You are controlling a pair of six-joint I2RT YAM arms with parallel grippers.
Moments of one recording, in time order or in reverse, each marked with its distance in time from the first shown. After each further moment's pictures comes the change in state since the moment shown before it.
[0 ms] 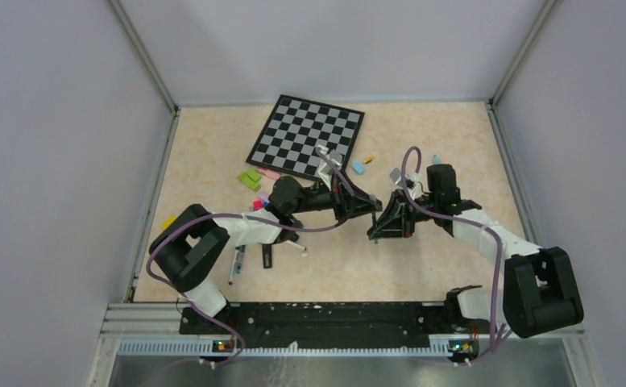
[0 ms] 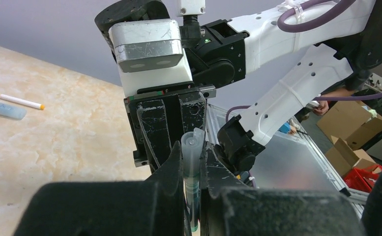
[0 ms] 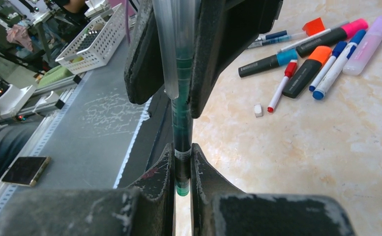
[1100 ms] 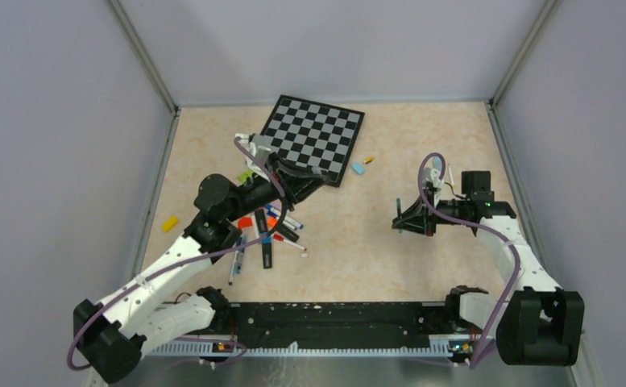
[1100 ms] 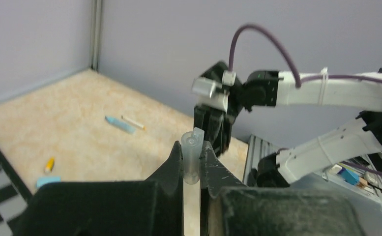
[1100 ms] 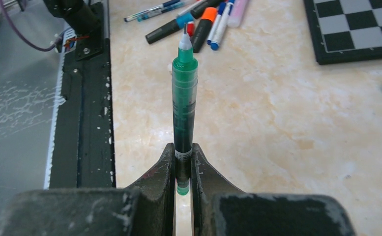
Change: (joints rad) left arm 0.134 -0.657 0.053 -0.727 -0.223 0.236; right arm -0.245 -0.180 0.074 -0.552 0.232 -0.477
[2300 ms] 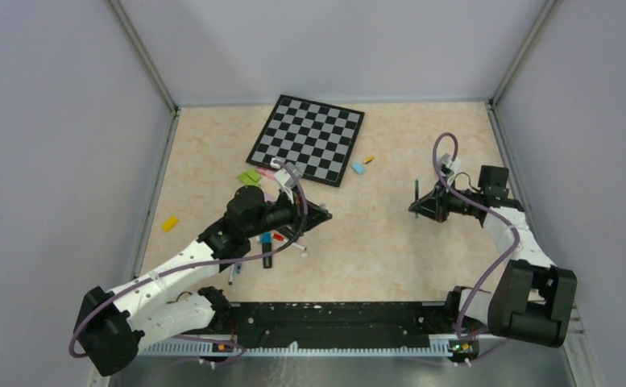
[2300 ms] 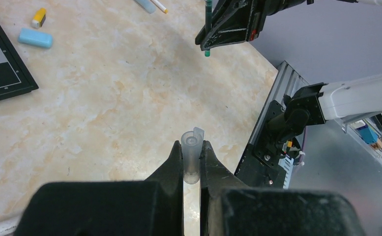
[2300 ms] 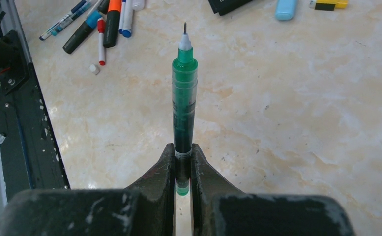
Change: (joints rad) left arm -0.078 -0.025 -0.207 -0.320 -0.133 0.019; right arm -0.207 0.111 -0.002 0.179 0.166 0.187
